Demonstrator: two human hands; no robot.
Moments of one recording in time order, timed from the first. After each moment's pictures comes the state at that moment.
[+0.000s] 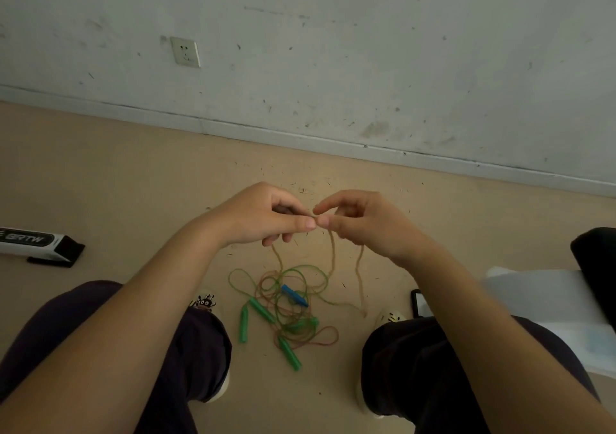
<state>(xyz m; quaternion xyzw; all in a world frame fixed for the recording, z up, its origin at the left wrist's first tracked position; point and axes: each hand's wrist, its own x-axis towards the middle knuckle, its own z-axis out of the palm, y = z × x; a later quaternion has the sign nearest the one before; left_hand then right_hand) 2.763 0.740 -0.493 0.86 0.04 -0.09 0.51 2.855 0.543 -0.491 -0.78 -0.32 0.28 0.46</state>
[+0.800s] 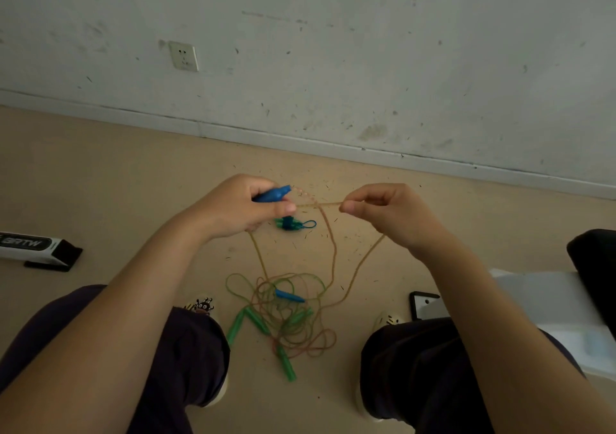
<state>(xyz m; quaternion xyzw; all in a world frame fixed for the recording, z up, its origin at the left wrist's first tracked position) 2.762 0.760 -0.495 0.87 0.09 -0.03 0.49 2.874 0.527 -0.486 -0.81 -0.25 0.22 0.49</state>
